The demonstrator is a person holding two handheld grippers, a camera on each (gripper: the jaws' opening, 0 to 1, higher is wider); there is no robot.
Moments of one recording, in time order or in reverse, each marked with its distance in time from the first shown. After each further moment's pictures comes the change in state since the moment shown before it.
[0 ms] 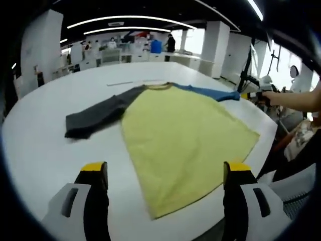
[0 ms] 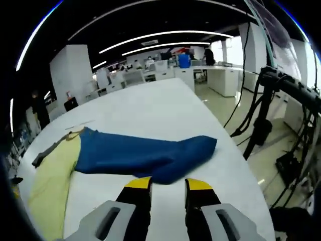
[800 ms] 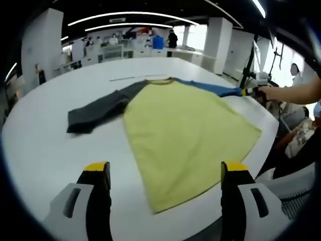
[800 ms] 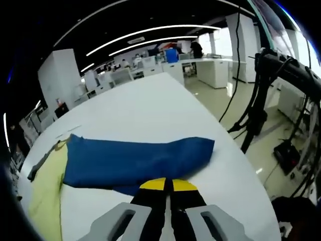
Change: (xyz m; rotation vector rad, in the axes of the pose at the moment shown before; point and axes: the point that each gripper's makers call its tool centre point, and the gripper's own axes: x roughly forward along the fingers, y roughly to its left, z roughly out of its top) left arm -0.003 0.003 -0.008 0.001 0.040 0.024; right arm 0.021 -0.020 0.008 0.067 0.053 -0.049
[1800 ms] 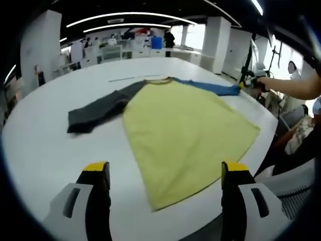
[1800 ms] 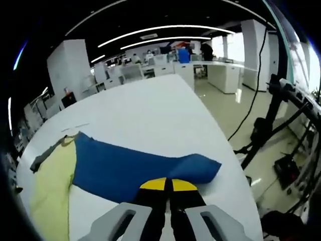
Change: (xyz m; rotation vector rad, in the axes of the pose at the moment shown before) left arm -0.004 -0.002 0.000 0.014 -0.011 -0.010; right arm -0.010 0.031 0.027 -0.108 0.012 0.049
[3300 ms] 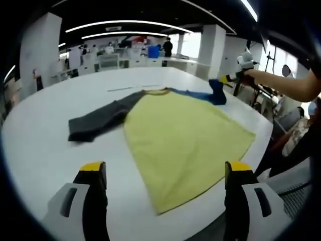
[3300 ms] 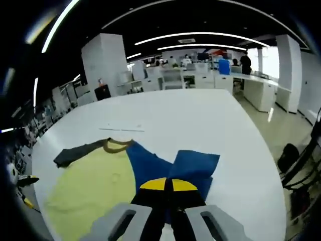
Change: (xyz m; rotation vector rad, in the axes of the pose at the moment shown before) left arm -0.009 0.002 0.012 0.004 -0.073 -0.042; right arm 0.007 0.162 0.040 -0.192 -0.026 0.256
